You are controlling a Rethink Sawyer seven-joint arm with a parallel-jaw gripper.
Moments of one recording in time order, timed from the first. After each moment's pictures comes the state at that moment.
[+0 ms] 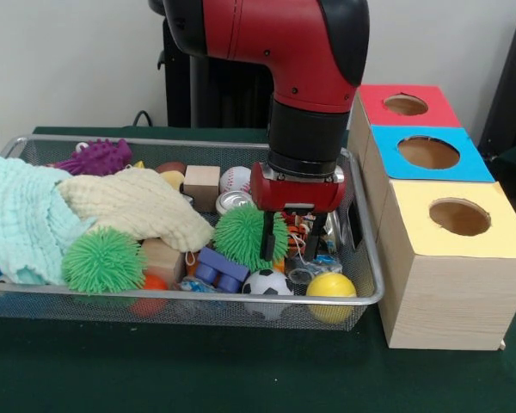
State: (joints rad) arm -0.15 -0.44 -0.04 1.52 -0.17 0.24 1.57
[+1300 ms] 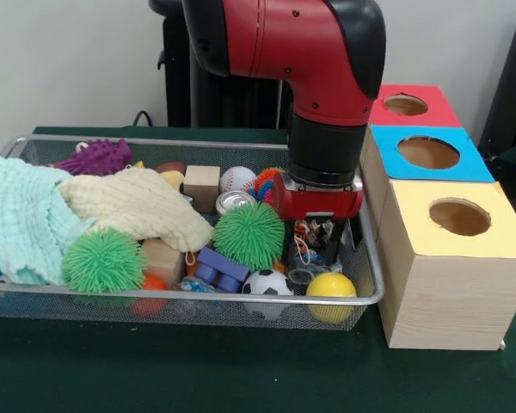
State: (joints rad) arm -0.12 -0.40 -0.03 1.52 -0.16 0.23 1.57
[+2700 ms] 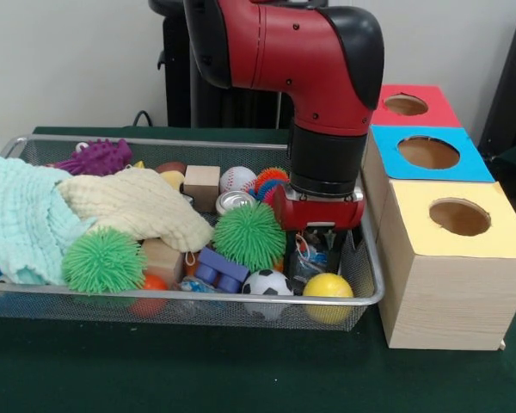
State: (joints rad) arm -0.11 -0.37 -0.04 1.53 -0.14 0.13 1.57
